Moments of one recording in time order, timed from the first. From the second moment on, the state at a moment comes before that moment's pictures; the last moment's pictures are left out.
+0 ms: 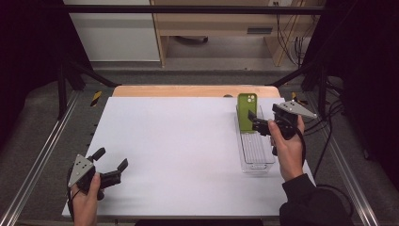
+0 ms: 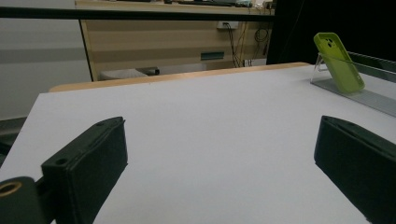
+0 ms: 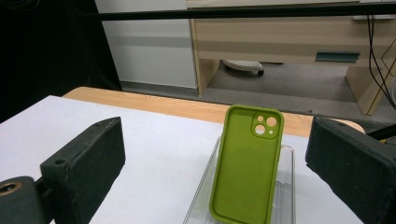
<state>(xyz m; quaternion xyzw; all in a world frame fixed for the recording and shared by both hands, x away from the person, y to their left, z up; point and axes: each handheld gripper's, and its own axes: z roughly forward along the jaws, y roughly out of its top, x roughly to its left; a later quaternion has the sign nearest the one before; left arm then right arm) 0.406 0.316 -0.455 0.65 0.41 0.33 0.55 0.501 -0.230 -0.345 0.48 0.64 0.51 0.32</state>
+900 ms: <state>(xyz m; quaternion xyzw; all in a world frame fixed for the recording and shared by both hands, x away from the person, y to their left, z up) 0.404 0.316 -0.455 0.65 0.41 0.33 0.56 0.476 -0.254 -0.335 0.47 0.64 0.52 0.32</state>
